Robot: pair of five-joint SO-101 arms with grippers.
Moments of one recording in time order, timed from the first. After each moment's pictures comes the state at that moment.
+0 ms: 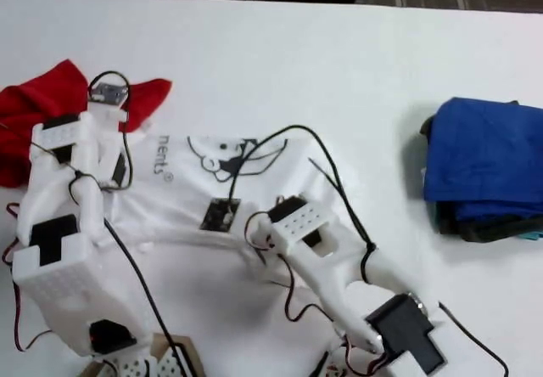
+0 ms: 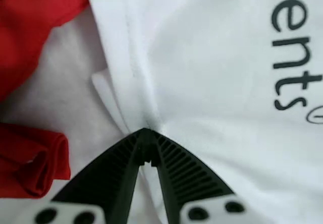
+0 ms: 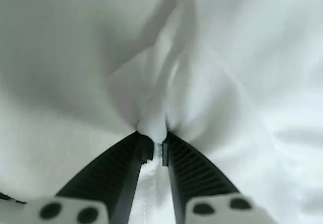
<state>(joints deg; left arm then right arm) -25.6 20.0 12.9 64.3 -23.9 -38.8 -4.4 51.3 62.2 39.4</state>
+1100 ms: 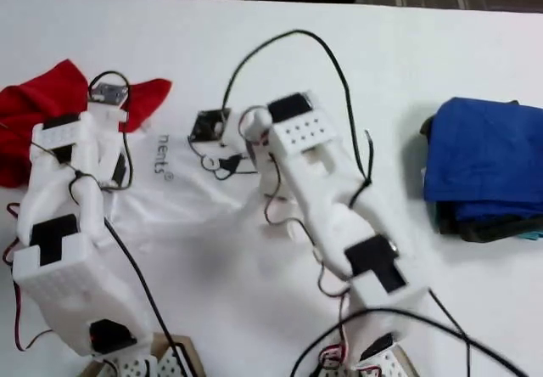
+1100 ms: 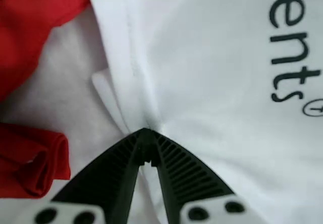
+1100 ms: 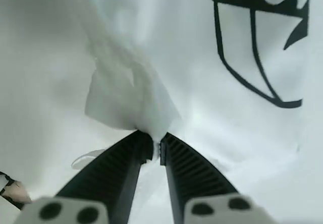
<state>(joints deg) -25.6 20.0 12.9 64.3 -23.9 -29.0 16.8 -7.7 91.2 55.6</state>
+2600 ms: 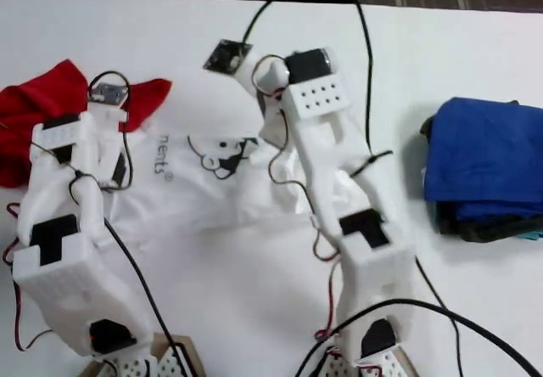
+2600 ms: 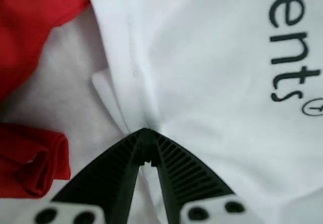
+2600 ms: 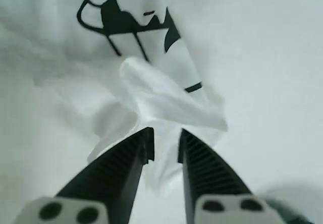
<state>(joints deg) -25.6 20.0 12.9 64.3 -23.9 -23.3 24.6 -31.2 97.4 44.0</state>
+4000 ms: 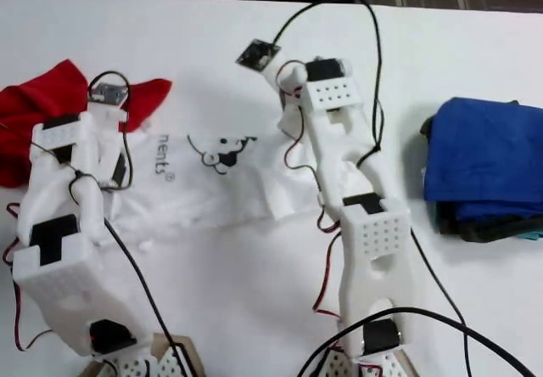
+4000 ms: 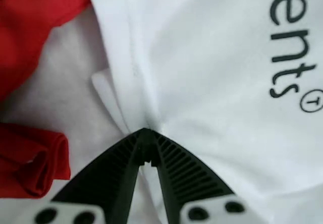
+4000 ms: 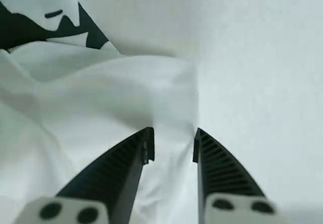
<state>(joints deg) -25.6 20.0 12.9 64.3 -23.9 -16.0 42.3 -40.4 85.5 43.6</state>
